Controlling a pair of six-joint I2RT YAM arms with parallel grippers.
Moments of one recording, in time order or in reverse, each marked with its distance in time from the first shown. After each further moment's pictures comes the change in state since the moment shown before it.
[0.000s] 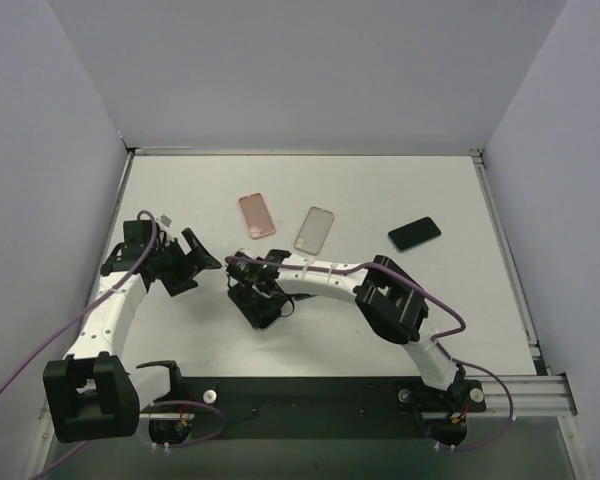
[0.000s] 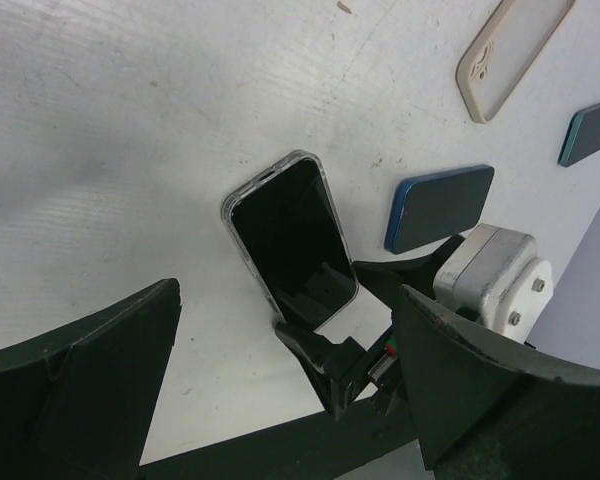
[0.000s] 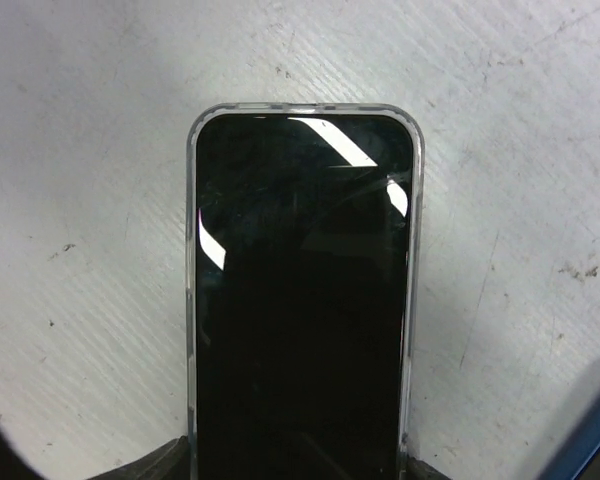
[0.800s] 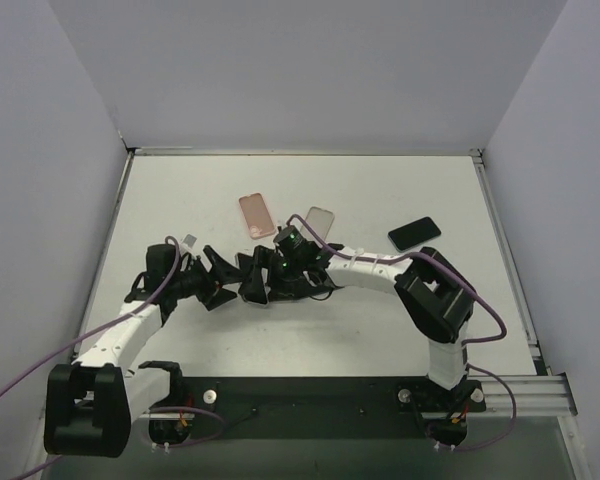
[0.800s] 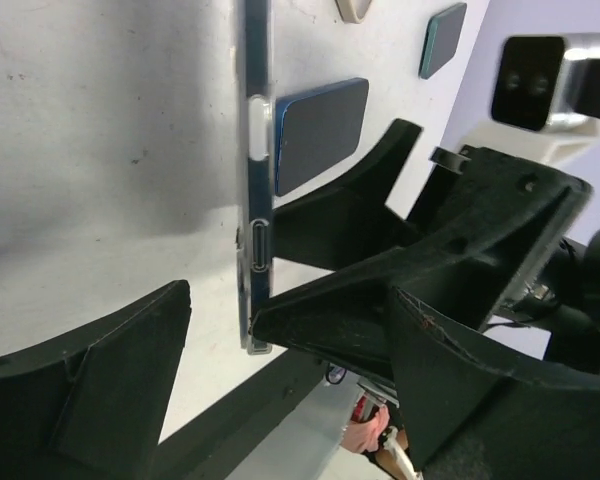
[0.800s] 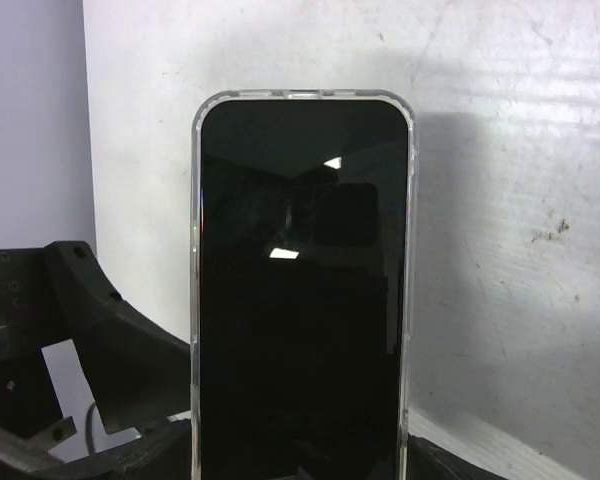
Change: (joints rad) left arm -0.128 -0.068 -0.332 0.461 0.283 -0.348; right arm -0.216 -0.264 -0.430 0.622 -0.368 0.638
